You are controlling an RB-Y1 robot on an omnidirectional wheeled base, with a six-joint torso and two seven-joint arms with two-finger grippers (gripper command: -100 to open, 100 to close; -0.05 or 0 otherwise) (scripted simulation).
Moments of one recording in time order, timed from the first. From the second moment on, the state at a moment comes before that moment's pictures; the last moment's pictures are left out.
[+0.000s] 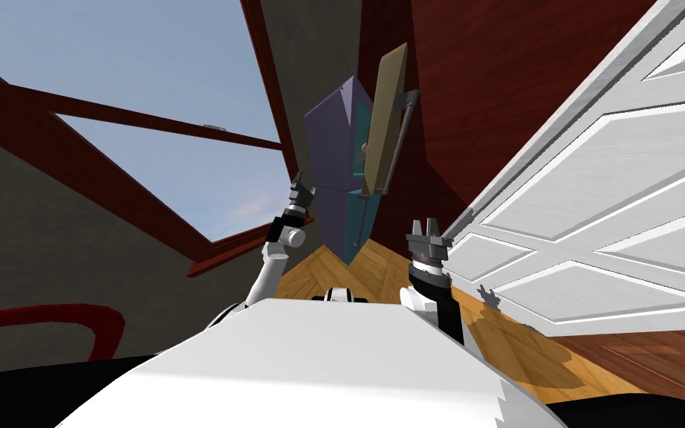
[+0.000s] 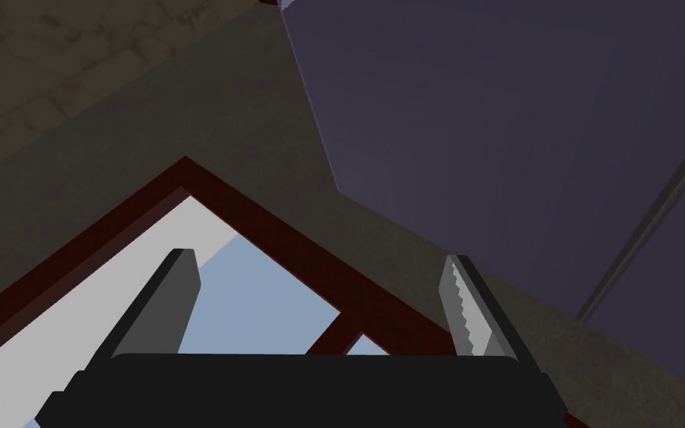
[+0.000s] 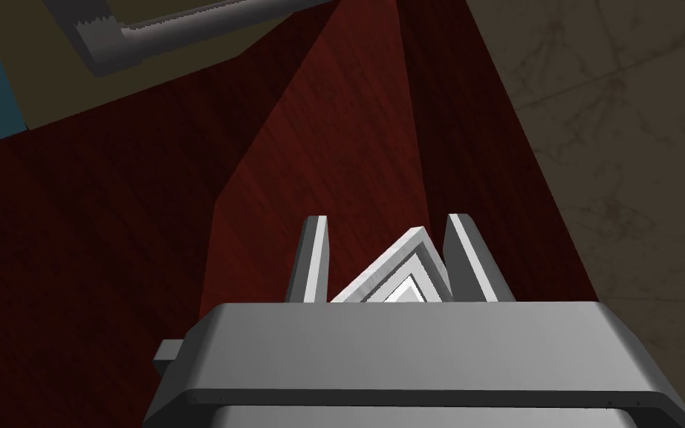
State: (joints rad) left arm -0.27 0.18 -0.03 -2.08 0.34 -0.04 -0.04; right arm 0.50 -0.04 -0.06 -2.32 -0.10 -0.58 -0.13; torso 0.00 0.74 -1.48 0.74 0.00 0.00
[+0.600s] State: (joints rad) left arm -0.43 0.20 -0.04 -2.02 0.40 0.07 -0.03; right arm 0.50 -0.04 -0.06 -2.32 -0.10 -0.58 -0.13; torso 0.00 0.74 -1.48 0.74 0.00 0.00
